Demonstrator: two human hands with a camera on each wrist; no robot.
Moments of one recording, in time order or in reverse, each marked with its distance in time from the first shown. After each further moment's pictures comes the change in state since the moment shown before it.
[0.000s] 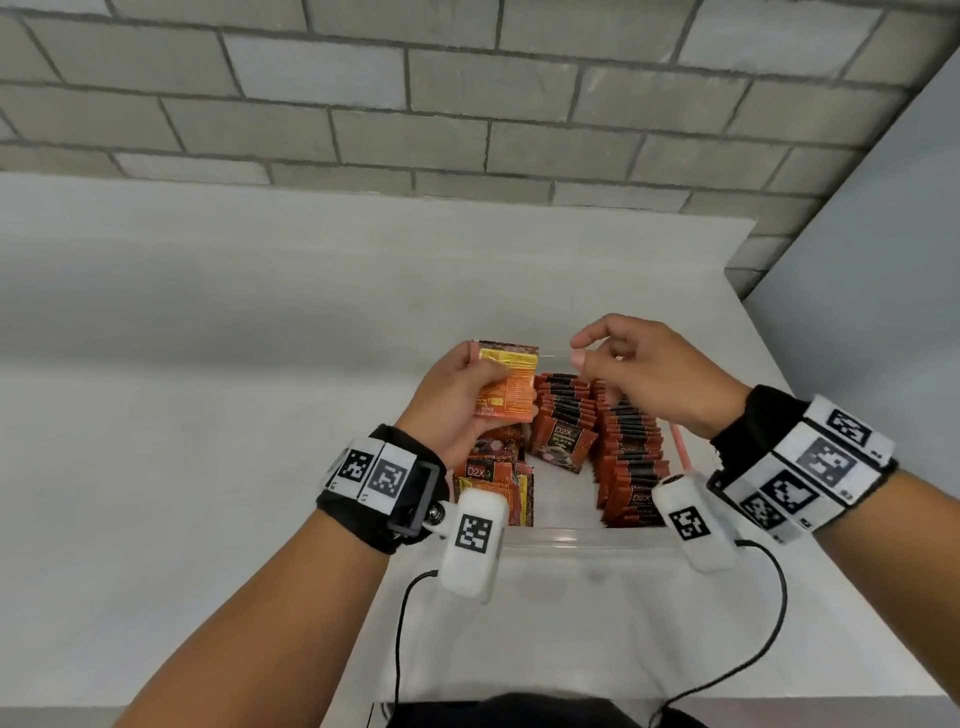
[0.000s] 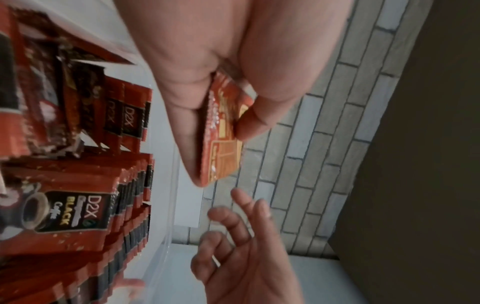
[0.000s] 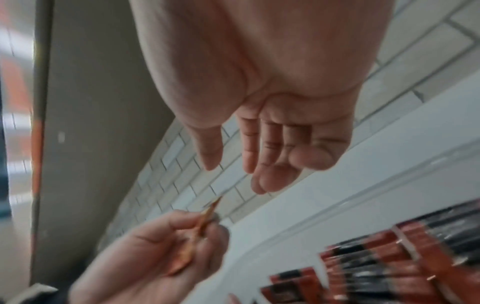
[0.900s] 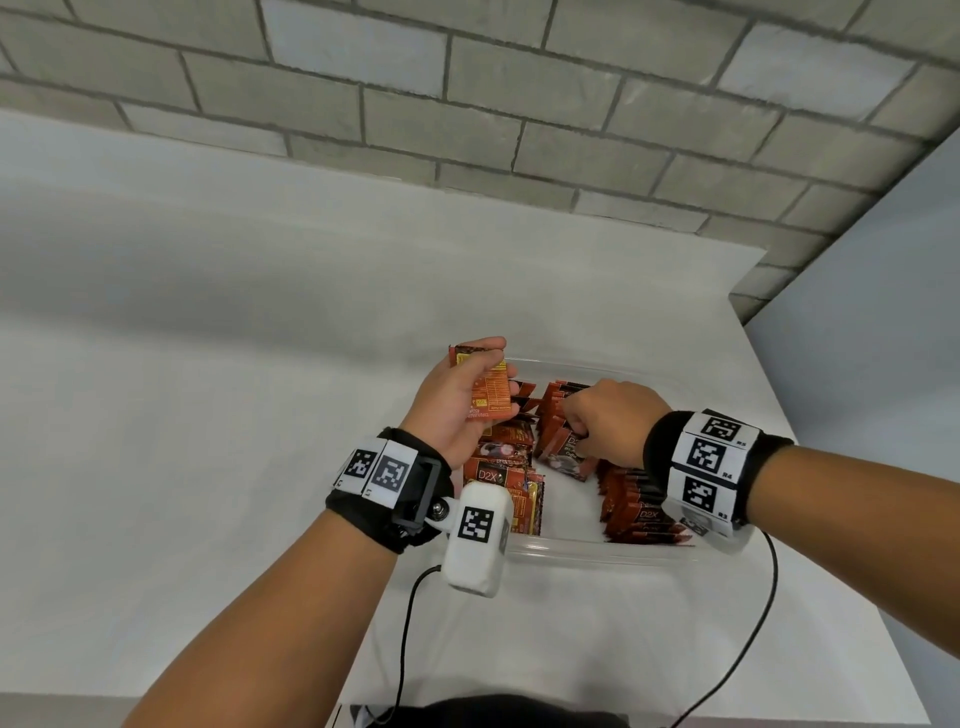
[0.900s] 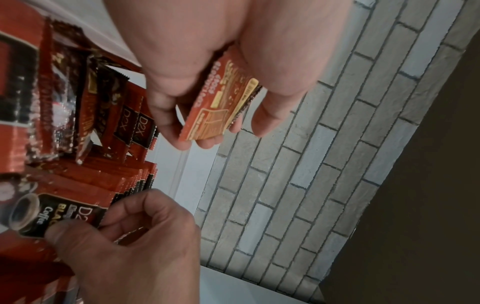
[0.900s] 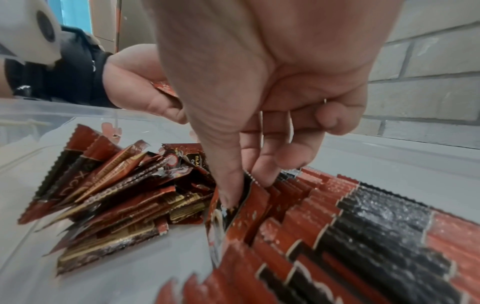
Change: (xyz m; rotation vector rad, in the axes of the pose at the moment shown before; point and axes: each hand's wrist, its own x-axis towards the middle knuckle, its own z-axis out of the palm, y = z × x) left_hand 0.013 -0.008 -0.026 -0.143 0.095 0.034; right_hand 0.034 0.013 0.048 -1.097 -0.325 -0.045
